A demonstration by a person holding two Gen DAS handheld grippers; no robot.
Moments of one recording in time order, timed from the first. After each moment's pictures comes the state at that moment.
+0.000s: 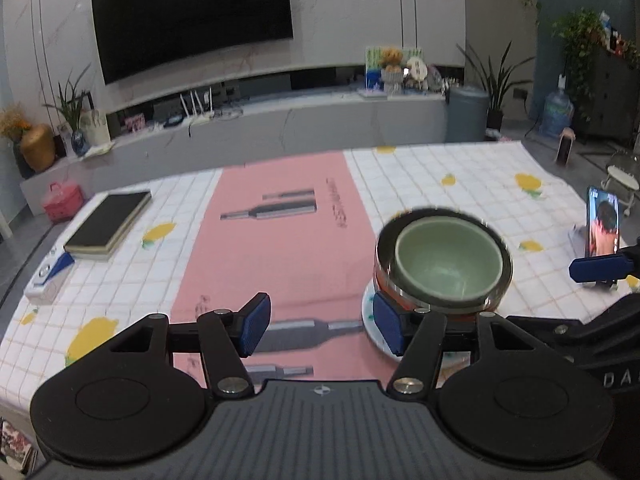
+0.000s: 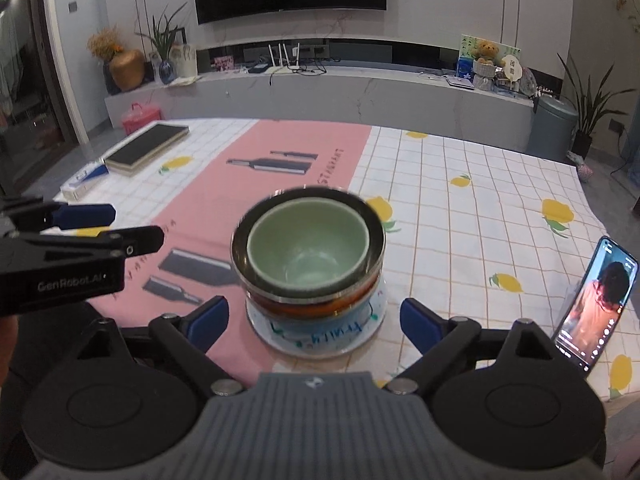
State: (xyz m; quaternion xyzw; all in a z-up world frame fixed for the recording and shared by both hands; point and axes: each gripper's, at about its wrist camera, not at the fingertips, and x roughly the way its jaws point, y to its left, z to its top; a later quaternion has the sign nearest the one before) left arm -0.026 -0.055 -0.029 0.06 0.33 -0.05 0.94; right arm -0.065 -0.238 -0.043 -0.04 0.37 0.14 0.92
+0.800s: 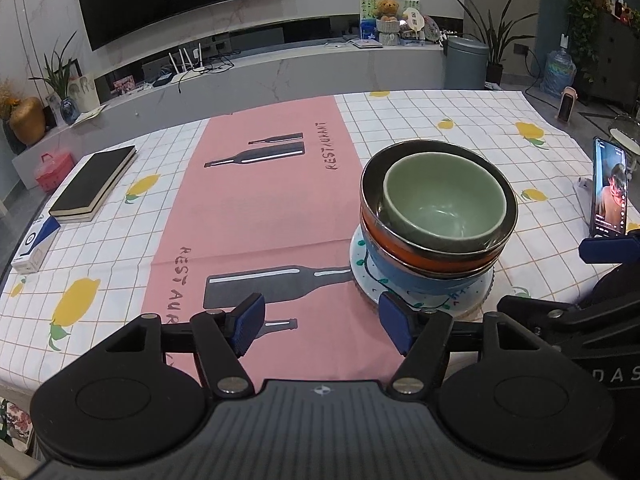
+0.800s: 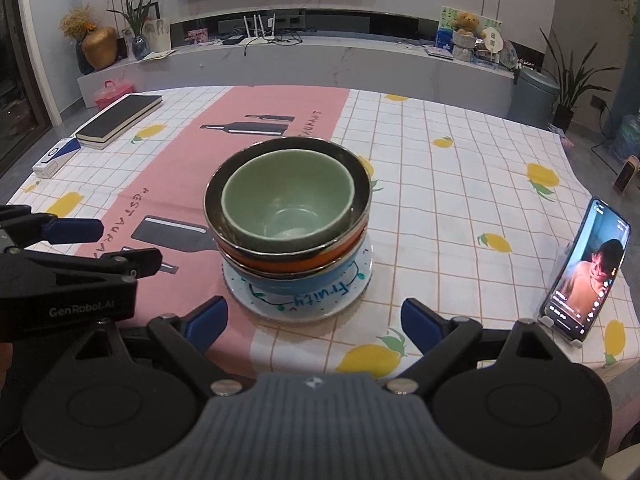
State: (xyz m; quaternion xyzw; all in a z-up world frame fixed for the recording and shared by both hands) left arm -0.023 -0.064 -0.056 0.07 0.39 -0.05 0.91; right arm -0.058 -0.235 -0.063 -0.04 0.41 0.10 0.91
